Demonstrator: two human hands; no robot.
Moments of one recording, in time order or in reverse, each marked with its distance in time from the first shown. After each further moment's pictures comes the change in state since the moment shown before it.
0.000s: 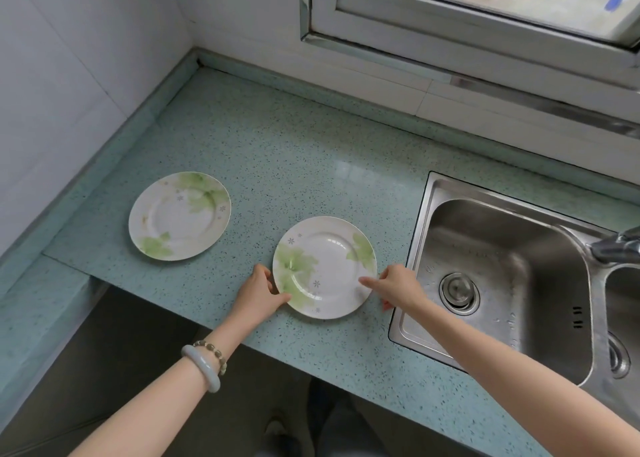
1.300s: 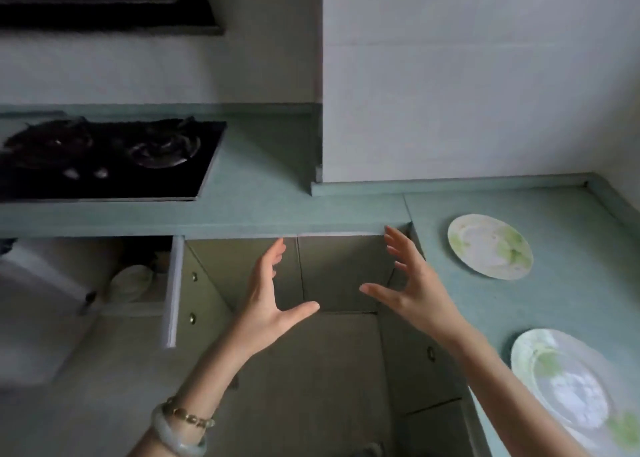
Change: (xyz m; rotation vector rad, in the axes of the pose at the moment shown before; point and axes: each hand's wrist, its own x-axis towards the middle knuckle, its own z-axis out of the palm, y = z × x) left_hand -0.401 -0.153 -0.036 -0.538 1.084 -0.064; right_hand -0.271 -0.174 0.158 -0.132 -0.621 -1.407
